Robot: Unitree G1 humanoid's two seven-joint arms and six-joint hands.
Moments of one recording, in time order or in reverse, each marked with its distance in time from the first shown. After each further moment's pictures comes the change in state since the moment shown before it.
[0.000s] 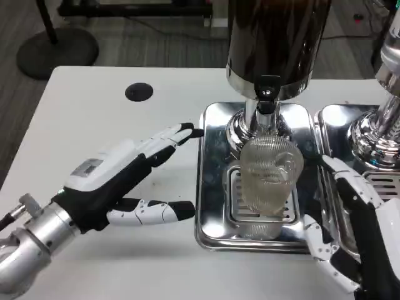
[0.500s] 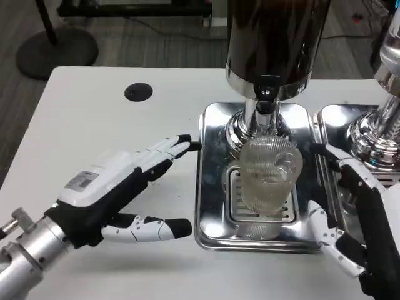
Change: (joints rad) left arm 0.100 0.018 0.044 -0.112 0.038 0.012 0.004; right arm -0.049 0.002 -0.028 -0.036 0.051 0.054 0.087
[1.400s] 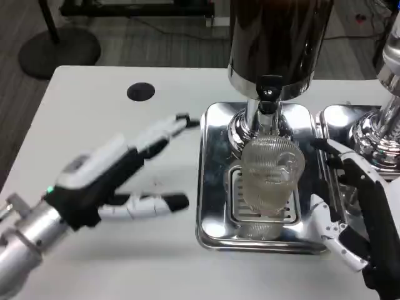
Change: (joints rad) left arm -0.059 -0.011 0.006 -0.006 -0.195 0.021 -0.104; right arm -0.009 0.000 -0.013 -0.029 0.024 0.029 0.040
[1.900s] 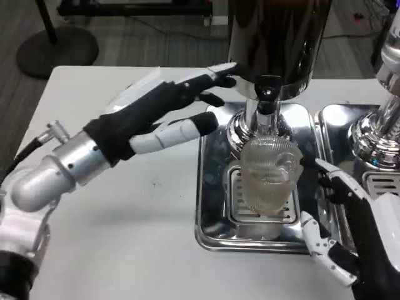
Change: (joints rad) left arm -0.296 -0.163 0.007 0.114 -0.344 0.138 -0.476; right arm 0.036 0.003 0.042 0.037 -0.011 -0.001 -0.008
